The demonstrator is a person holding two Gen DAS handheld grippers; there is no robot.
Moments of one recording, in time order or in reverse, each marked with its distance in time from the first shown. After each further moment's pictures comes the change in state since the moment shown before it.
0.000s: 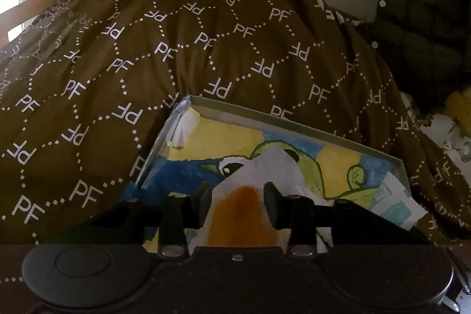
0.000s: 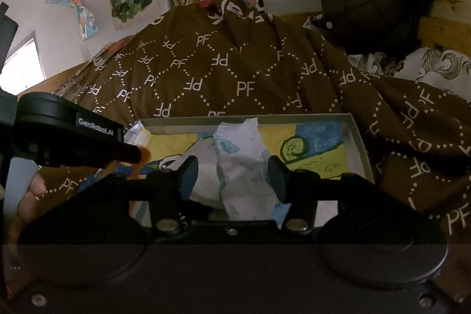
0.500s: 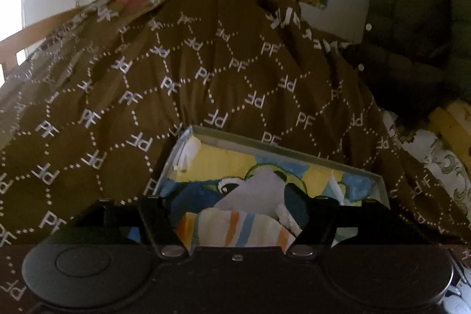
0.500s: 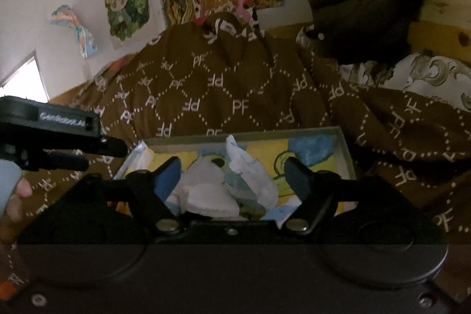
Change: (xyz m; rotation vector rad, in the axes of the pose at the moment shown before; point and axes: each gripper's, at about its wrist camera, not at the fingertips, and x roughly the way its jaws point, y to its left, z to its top) left arm -0.054 -0.003 0.011 0.014 -0.082 -0.011; right arm -0.034 -0.015 0.019 0.061 -0.057 0.007
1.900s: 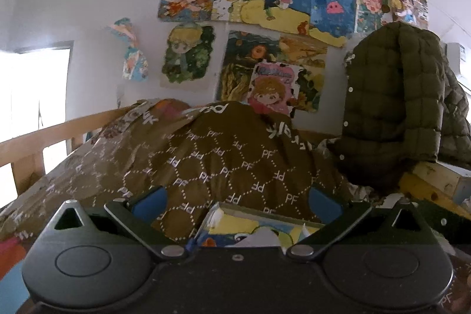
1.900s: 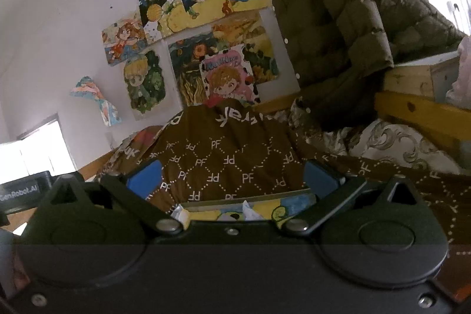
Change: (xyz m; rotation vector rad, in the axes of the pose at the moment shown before) left arm -0.218 -0.016 -0.074 0.007 -0.445 0.070; right arm -0.233 -0.032 0.077 0.040 -0.236 0.044
